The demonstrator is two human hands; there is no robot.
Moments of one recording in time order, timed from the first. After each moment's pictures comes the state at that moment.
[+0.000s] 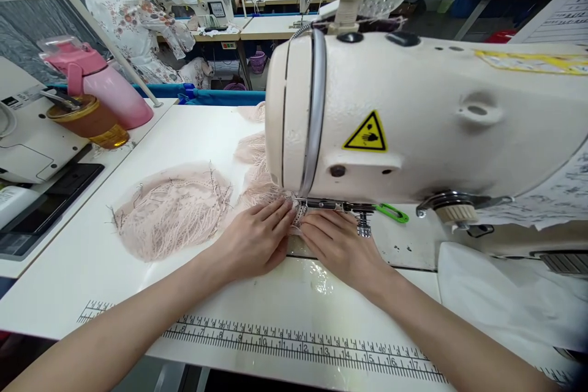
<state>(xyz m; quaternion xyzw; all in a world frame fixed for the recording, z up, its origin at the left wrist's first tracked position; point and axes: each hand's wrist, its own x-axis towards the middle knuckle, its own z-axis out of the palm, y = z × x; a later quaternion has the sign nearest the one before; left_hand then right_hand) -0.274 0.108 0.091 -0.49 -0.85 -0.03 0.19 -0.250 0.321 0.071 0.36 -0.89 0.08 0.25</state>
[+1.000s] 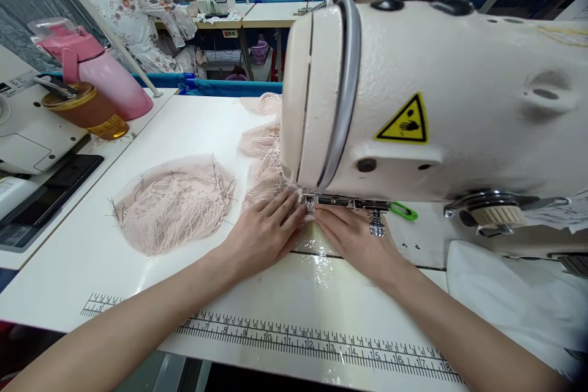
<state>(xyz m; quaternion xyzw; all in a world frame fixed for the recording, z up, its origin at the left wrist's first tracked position) -0.271 0.115 0.088 -0.45 -0.87 -0.04 0.21 -0.251 0.323 0.086 0.29 -0.89 0.05 0.34</state>
